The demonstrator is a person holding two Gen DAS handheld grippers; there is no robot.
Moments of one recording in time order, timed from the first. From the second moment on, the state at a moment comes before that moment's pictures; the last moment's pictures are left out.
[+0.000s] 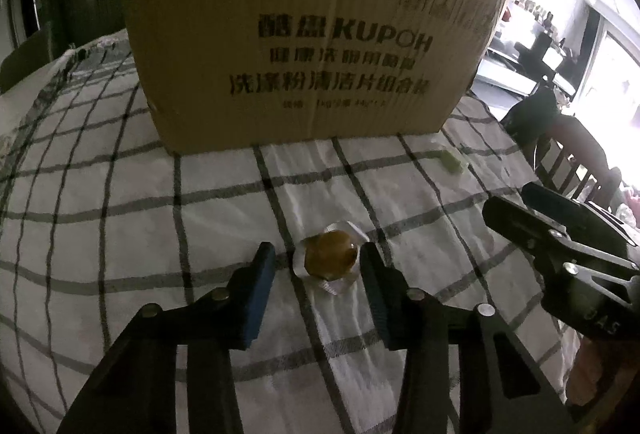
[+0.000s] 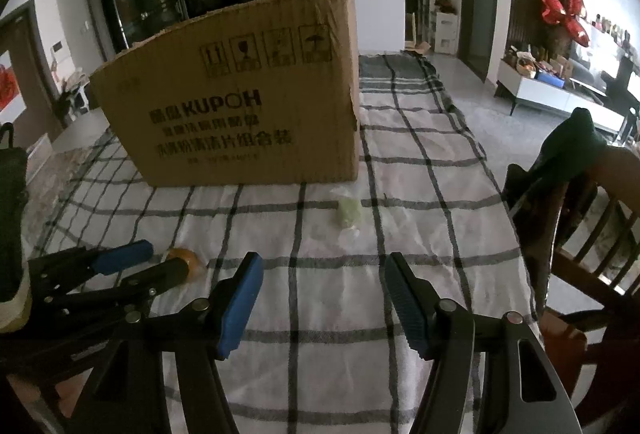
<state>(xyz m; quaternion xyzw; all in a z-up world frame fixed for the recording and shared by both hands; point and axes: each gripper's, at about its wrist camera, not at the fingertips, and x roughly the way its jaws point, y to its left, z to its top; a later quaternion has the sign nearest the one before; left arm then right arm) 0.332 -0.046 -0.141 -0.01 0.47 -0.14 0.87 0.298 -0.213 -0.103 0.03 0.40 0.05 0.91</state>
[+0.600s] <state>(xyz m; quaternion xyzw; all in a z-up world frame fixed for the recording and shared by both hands) 0.324 -0.055 -0.111 0.01 0.43 -0.14 0.89 0.301 -0.219 -0.103 0.05 0.40 0.06 0.91</state>
